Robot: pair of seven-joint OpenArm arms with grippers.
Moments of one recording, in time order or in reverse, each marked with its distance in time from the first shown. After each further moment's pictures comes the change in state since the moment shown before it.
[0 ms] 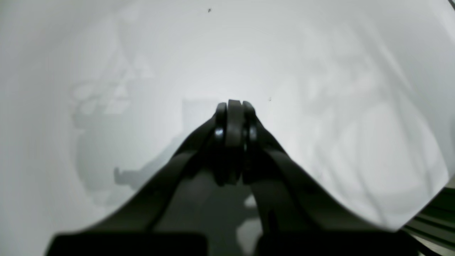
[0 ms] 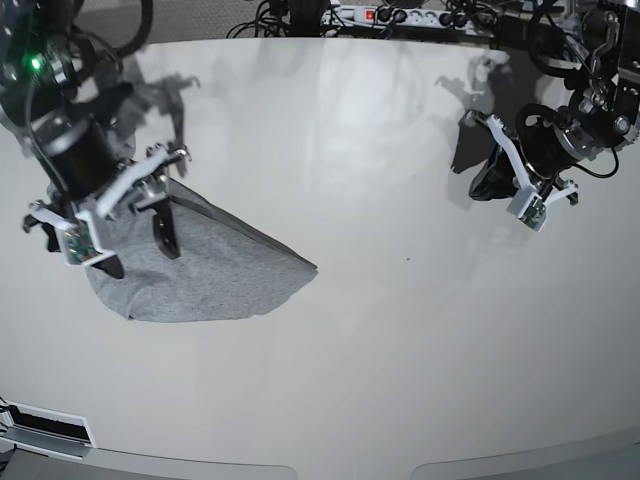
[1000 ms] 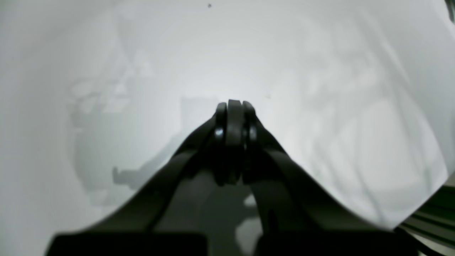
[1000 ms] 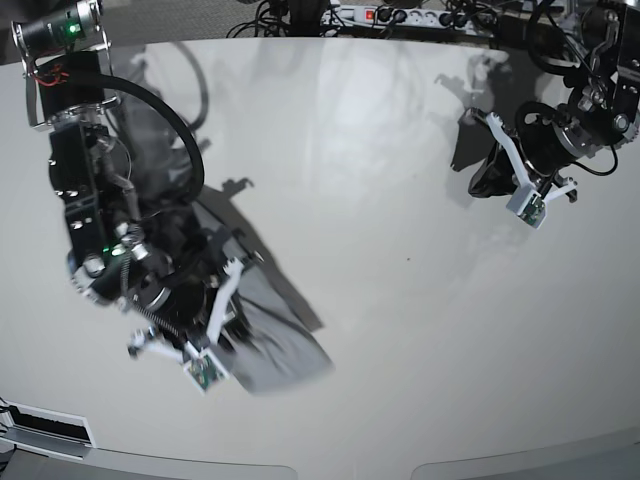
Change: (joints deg) left arm 0.5 0.1 0.0 0.0 -0.3 -0.4 0.0; right arm 32.5 -0.5 -17.4 -24.4 4.6 4.1 -7.1
